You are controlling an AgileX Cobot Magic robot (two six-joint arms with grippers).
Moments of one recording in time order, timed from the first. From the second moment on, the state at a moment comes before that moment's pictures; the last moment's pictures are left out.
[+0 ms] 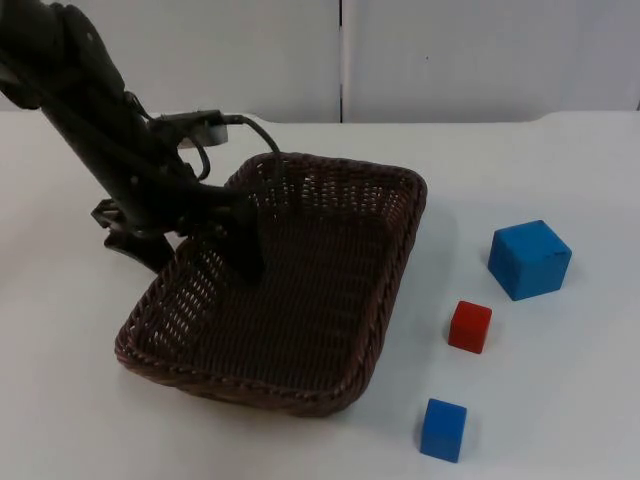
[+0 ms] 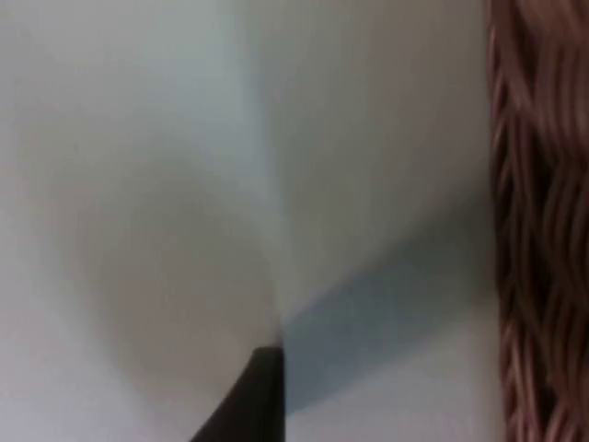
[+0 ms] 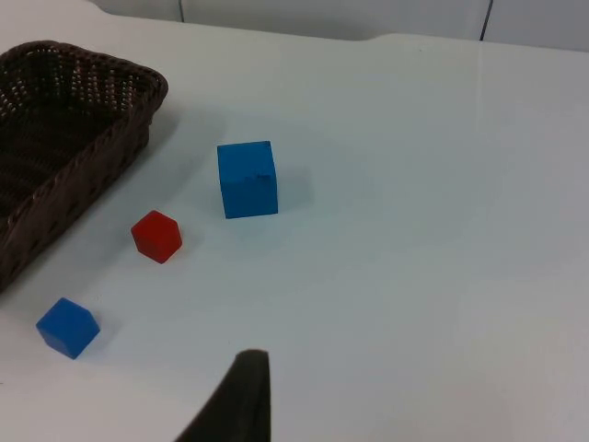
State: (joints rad) right arm 0.13 0.00 -0.52 0.03 1.08 -0.08; left arm -0.17 2.26 -1.47 -0.50 0.82 0.54
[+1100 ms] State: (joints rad) right arm 0.13 0.00 -0.52 0.03 1.08 -0.08; left arm -0.17 2.03 -1.47 -0.53 0.98 0.45
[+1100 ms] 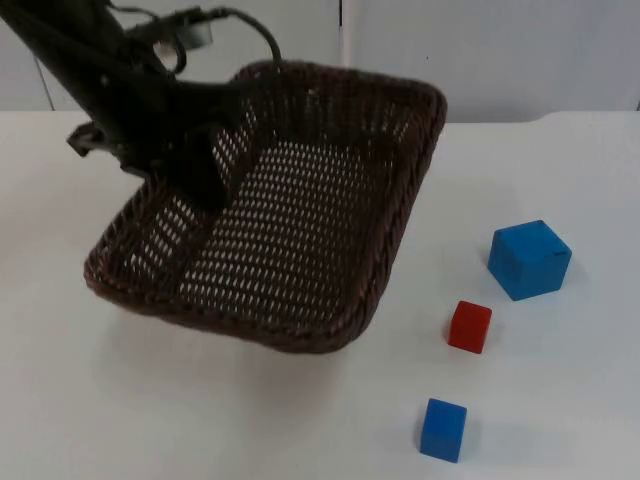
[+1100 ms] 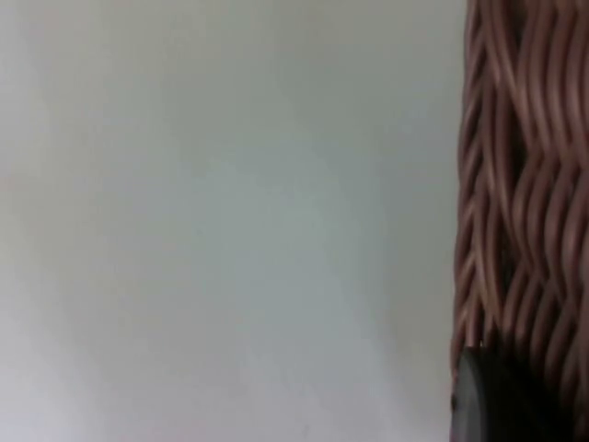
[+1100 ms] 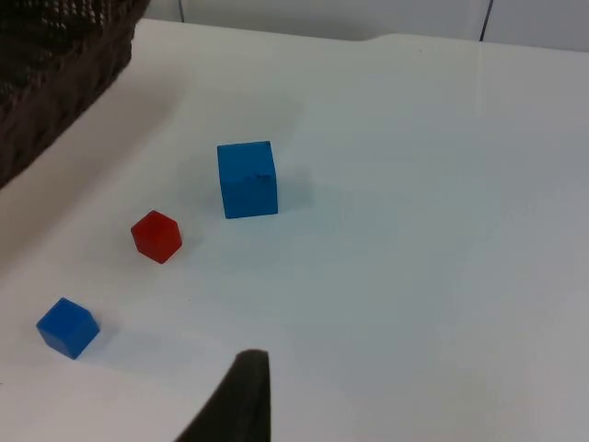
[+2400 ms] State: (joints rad) right arm 0.13 0.00 -0.52 0.03 1.08 -0.08; left arm 0.04 1.42 -0.83 -0.65 0.98 0.41
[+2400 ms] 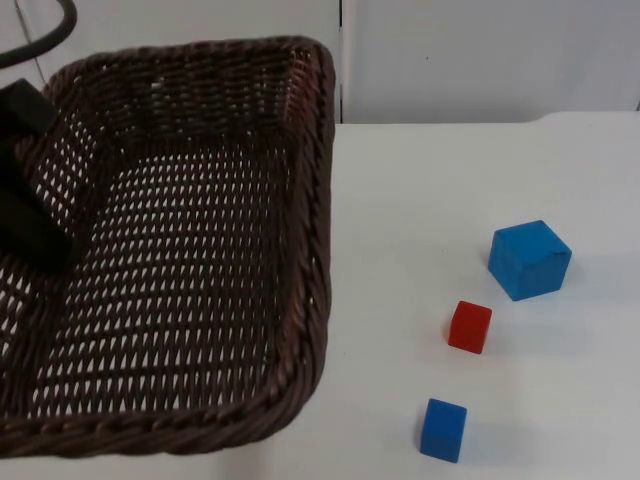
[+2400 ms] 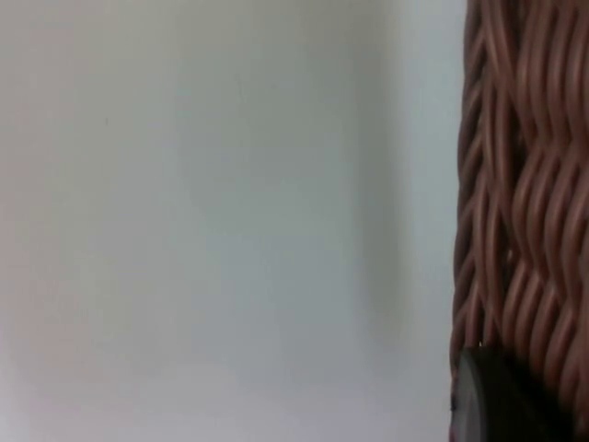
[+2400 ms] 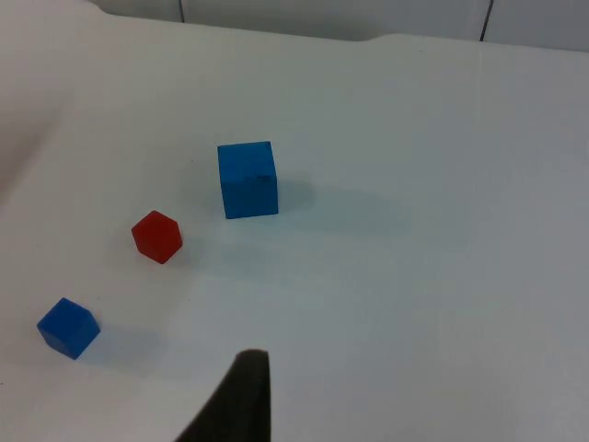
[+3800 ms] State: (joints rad) right arm 0.13 0.60 -0.67 0.03 0.88 -0.04; left arm 0.04 1.42 -0.82 -0.65 1.01 0.36
